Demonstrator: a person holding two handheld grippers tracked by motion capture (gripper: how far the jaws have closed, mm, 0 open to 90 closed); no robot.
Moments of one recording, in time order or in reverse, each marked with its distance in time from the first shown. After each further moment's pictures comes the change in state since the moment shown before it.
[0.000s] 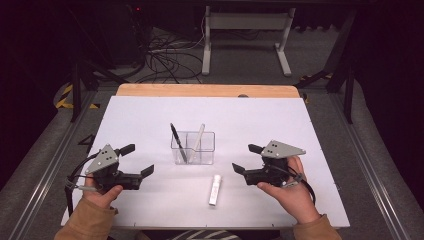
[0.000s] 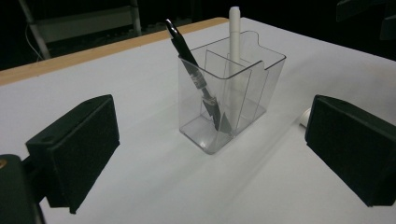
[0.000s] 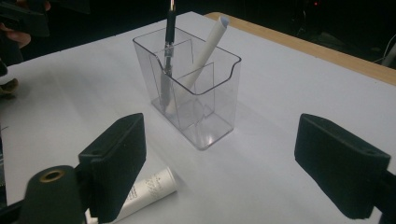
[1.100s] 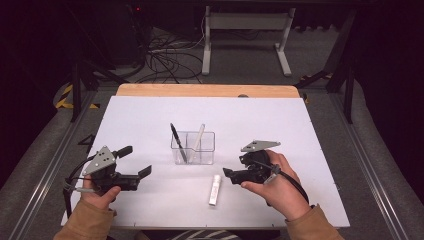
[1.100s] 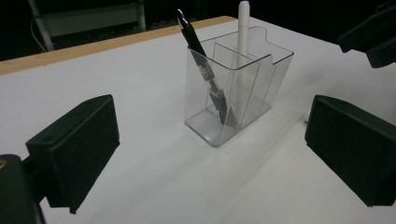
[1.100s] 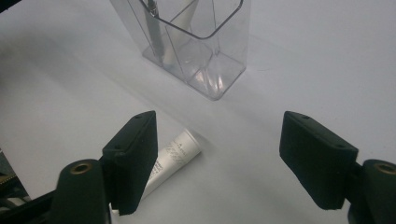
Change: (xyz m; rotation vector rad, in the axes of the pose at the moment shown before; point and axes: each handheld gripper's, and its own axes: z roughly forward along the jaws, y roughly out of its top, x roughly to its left) left arm 0.002 -0.006 -0.004 -0.002 0.019 -0.035; right arm 0.027 0.016 0.027 0.331 -0.088 0.191
